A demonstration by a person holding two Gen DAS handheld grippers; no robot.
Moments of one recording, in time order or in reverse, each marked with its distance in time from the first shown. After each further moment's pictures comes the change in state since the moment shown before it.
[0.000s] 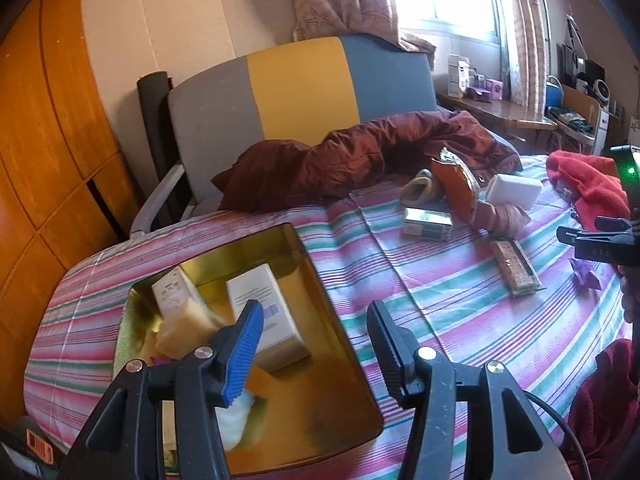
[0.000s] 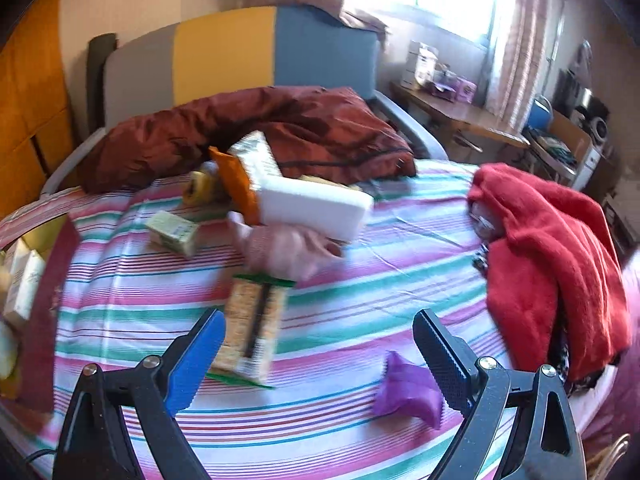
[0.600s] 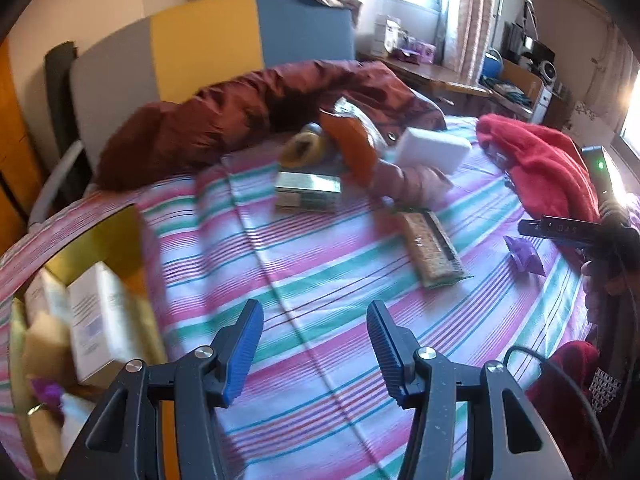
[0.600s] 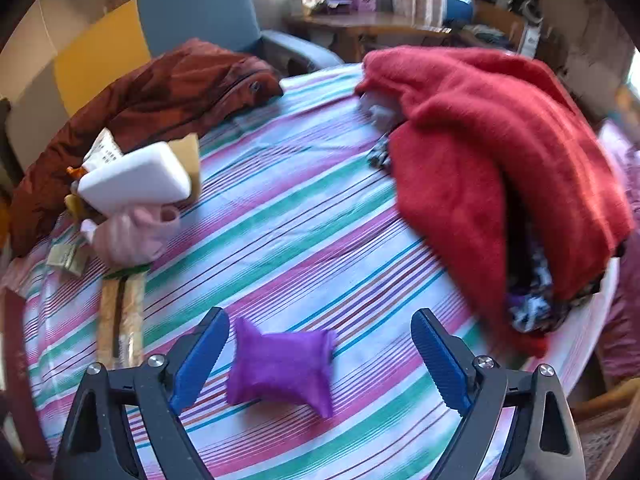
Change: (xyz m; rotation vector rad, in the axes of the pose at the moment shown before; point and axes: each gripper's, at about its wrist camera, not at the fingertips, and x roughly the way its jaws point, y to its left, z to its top) left arm 0.063 -0.085 0.014 0.060 0.160 -0.317; right arm 0.044 -0.111 -0.029 0.343 0.216 -0.060
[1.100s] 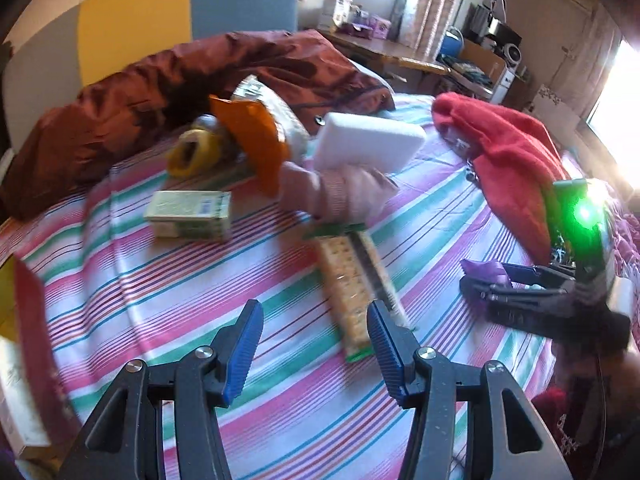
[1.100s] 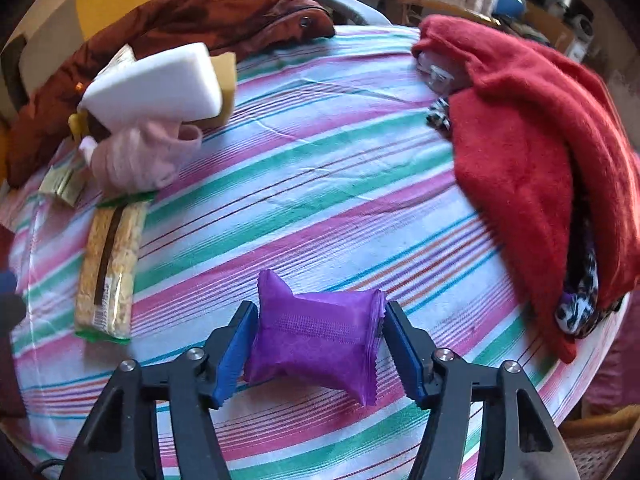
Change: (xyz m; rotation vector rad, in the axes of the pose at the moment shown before) left arm 0.074 -0.060 0.050 0.047 0.091 -0.183; right arm 0.029 0.031 -0.018 -0.168 0.134 -0.015
